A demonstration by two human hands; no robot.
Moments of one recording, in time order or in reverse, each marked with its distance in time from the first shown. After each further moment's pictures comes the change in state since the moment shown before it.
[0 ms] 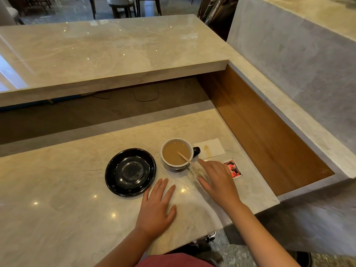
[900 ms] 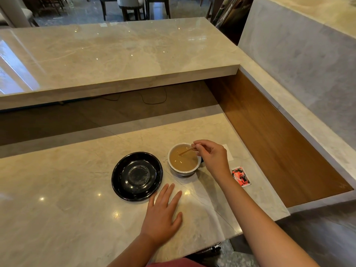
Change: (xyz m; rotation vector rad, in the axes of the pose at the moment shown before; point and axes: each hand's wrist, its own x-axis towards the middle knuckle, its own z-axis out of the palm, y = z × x) left_hand -0.001 -0.002 0.002 -0.015 -0.033 -0.031; right_hand 0.096 -0.029 -0.001 0.768 0.031 0.480
